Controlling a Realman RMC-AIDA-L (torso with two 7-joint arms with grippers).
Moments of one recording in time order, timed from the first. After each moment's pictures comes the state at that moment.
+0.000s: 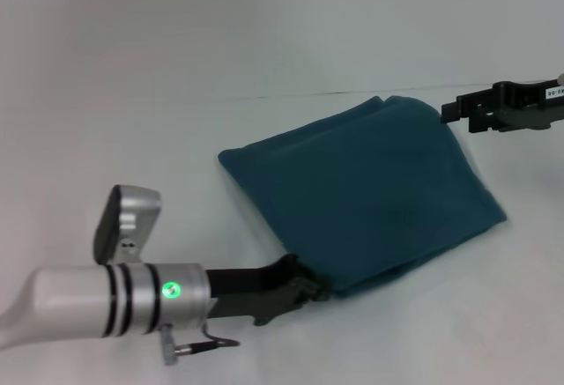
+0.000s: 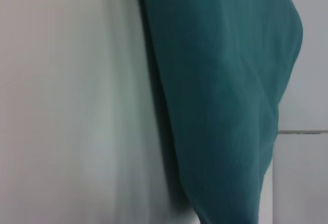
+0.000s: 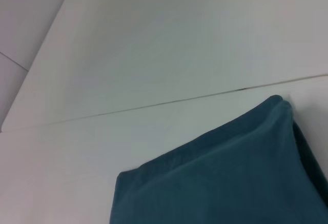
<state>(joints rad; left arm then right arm) -0.79 -2.16 1.02 0.19 1.78 1.10 -2.45 0.74 1.86 -0.71 -0.76 -2.29 -1.37 2.54</state>
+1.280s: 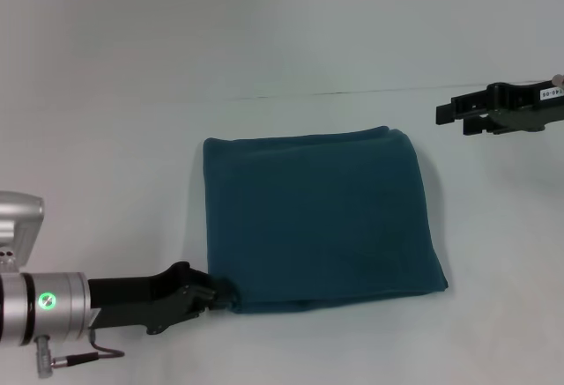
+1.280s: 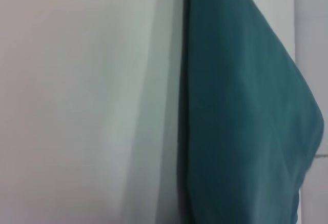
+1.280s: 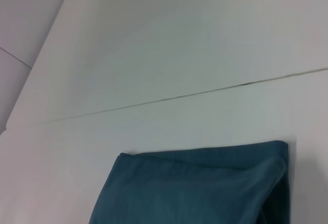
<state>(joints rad) -0.60 -2.08 0.86 0.45 2.05 1.30 -2.55 0.75 1.86 -0.71 -0.74 -2.29 -1.37 2.55</state>
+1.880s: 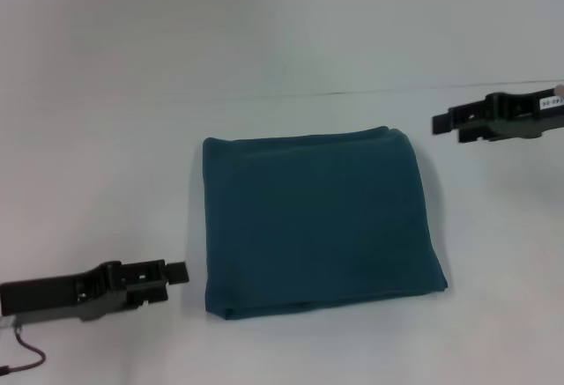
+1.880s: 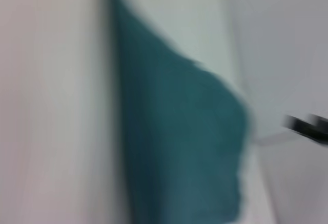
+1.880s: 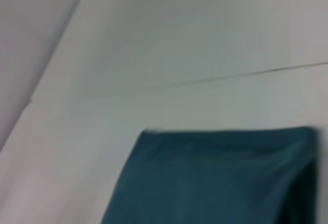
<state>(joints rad) -0.45 -2.09 0.71 0.75 2.08 1.58 -2.38 0.74 1.87 -0.70 -0.75 -2.27 -1.45 2.46</state>
